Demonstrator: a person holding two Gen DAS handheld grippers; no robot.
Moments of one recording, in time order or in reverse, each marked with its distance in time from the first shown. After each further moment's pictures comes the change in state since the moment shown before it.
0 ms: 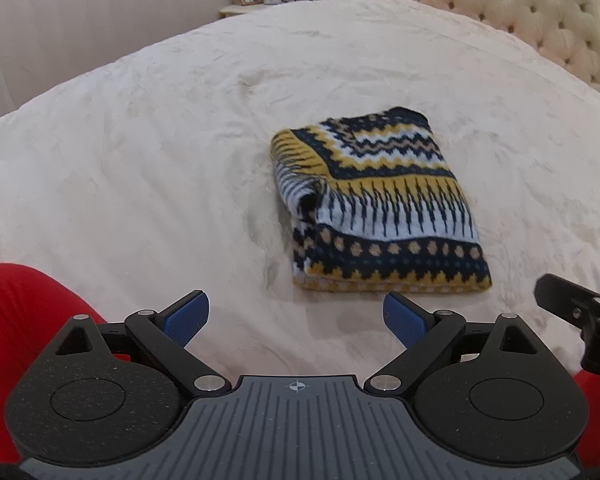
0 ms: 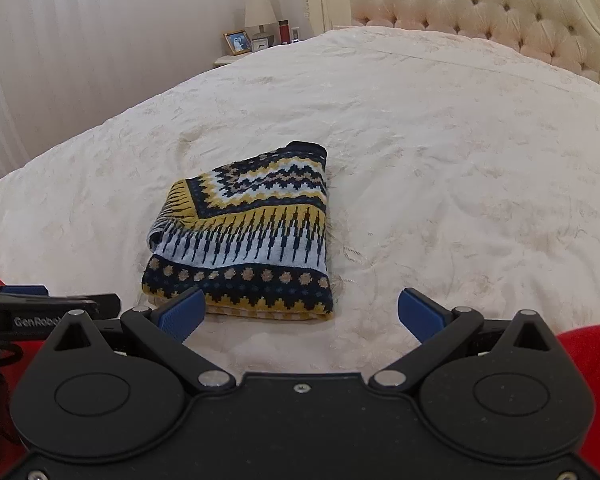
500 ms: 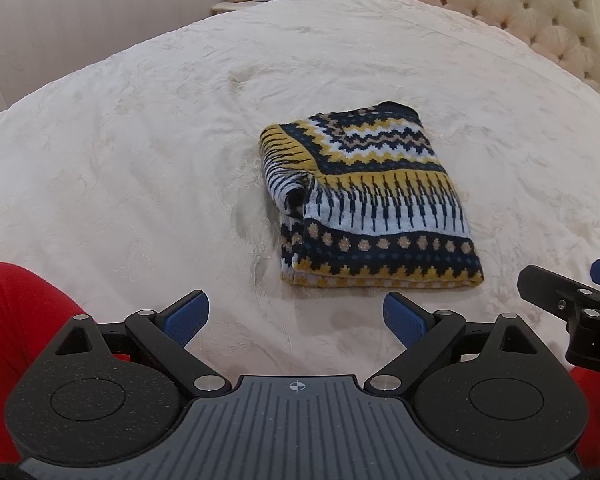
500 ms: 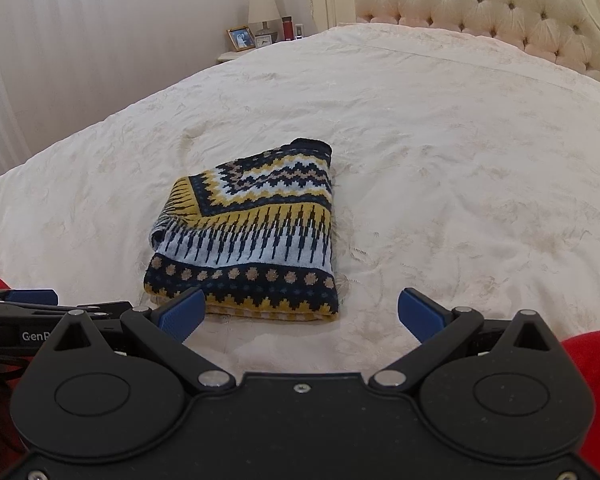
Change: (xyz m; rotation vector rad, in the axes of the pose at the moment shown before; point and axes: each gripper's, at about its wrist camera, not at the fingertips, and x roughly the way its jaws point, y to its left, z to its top) left arm 0.002 -0.004 0.000 0.005 0.010 -0.018; right arm 0.003 0.002 0.002 -0.004 0.010 0.001
